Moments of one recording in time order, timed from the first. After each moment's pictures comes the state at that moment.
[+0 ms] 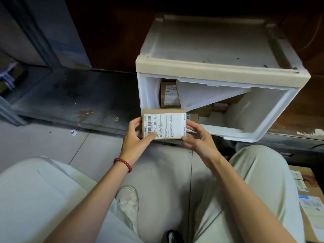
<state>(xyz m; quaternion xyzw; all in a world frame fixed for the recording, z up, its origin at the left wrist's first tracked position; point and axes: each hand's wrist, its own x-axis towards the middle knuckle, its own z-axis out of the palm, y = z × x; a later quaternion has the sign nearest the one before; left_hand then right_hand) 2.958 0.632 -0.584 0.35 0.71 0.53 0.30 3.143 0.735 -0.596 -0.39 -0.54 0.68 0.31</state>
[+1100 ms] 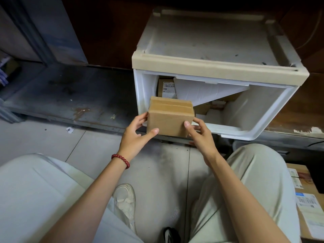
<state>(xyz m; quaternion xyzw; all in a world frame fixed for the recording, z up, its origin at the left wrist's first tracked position) 2.961 0.638 -0.579 0.39 0.70 0.52 0.30 3.143 0.741 -0.597 -0.44 -0.57 0.60 0.34</state>
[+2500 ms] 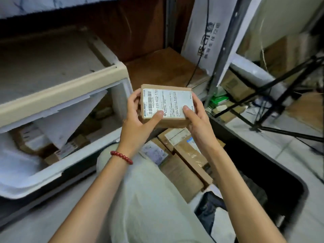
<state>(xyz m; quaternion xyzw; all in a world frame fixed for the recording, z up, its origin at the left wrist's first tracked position) 3.231 0.744 -0.504 0.65 0.41 0.45 0.44 3.396 0.707 -0.523 -0.53 -0.39 0.44 0.62</state>
